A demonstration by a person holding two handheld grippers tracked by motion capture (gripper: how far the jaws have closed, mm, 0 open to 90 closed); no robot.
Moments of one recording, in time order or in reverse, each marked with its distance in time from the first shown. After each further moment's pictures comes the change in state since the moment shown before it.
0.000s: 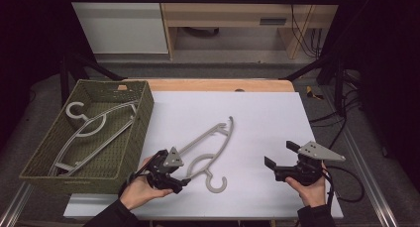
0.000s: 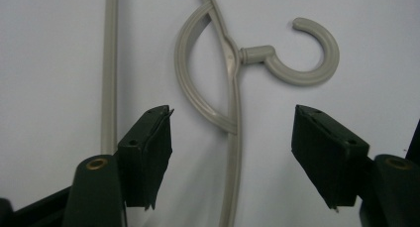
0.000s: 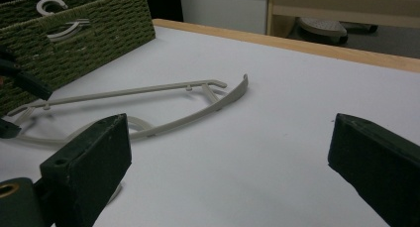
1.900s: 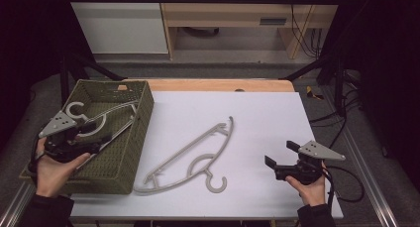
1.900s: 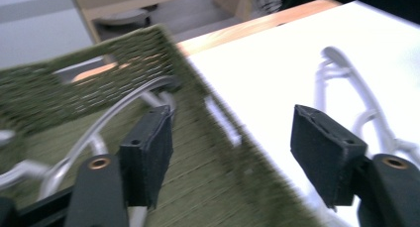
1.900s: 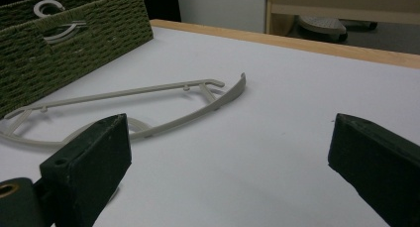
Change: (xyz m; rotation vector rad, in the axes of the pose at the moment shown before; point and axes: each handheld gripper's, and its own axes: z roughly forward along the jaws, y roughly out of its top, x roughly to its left) left arm 0.102 -0.082 -0.167 -0.411 0.355 -0.350; right arm -0.004 -0.002 0.002 -0.002 -0.002 0.016
